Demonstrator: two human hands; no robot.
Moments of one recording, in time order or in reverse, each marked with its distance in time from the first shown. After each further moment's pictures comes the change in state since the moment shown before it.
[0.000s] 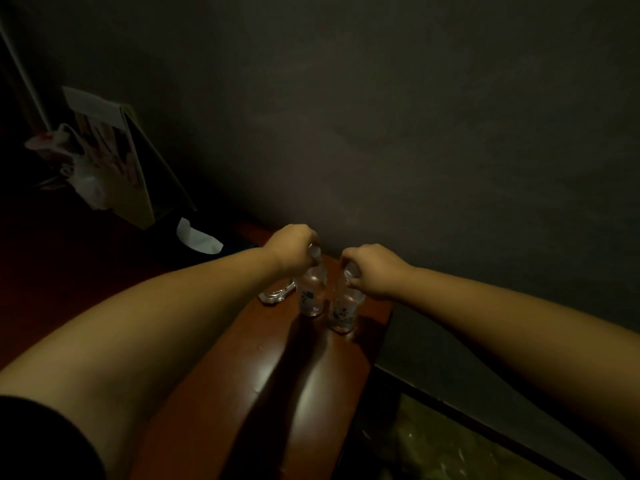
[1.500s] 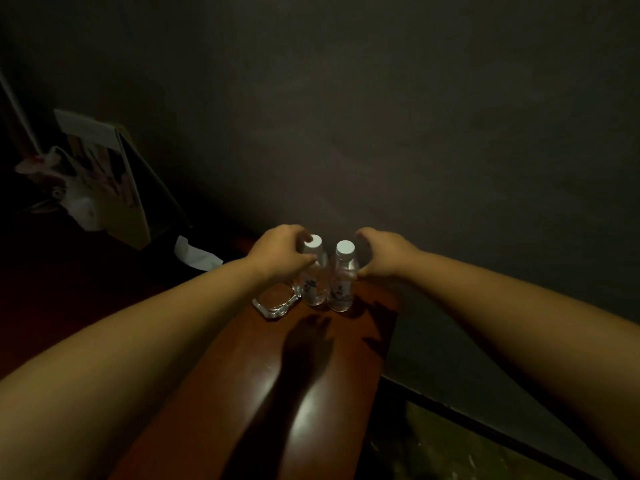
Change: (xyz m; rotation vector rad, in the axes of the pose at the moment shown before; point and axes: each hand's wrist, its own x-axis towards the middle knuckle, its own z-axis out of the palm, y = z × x) left_hand -0.015 -0.008 -0.026 -0.245 0.096 -0.056; right_hand 0.018 0.015 -0.023 0.179 0.025 0.276
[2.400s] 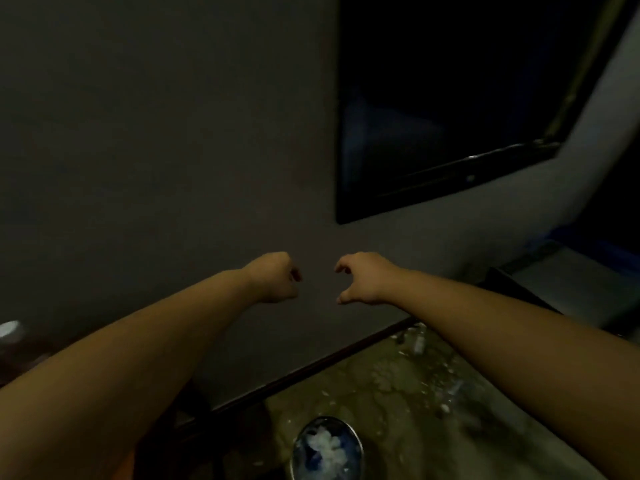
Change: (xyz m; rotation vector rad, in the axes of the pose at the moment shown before) left_hand -0.179 0.353 0.201 0.512 -0.614 0.772; right_hand -0.442 0.219 -0.012 0.109 0.302 0.635
